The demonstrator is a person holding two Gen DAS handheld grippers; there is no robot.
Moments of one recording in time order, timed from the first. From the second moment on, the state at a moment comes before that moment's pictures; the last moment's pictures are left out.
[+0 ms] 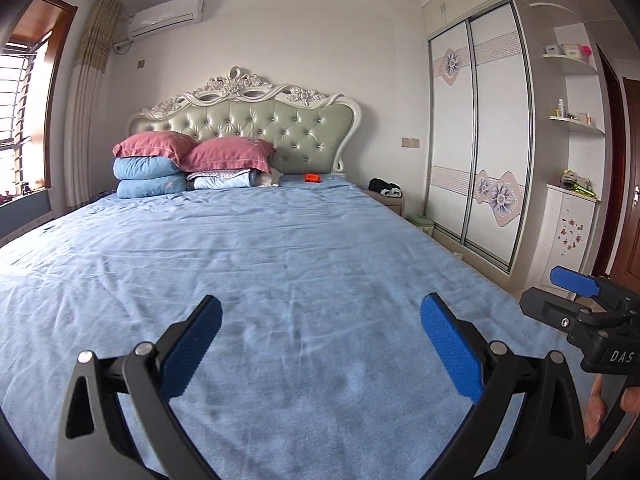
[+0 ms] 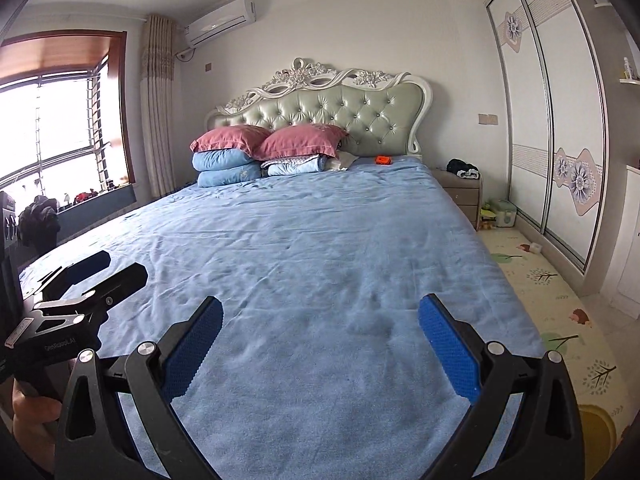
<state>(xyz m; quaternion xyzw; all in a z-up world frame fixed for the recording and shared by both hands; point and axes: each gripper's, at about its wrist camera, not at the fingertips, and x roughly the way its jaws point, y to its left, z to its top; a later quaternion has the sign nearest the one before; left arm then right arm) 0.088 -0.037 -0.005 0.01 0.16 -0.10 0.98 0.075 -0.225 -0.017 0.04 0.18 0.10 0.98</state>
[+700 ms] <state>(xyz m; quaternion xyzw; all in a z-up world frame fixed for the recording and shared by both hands) 0.094 -0.026 0.002 -0.03 0.15 -0.07 0.98 0.082 -0.219 -0.019 0.04 0.19 0.12 0.97</state>
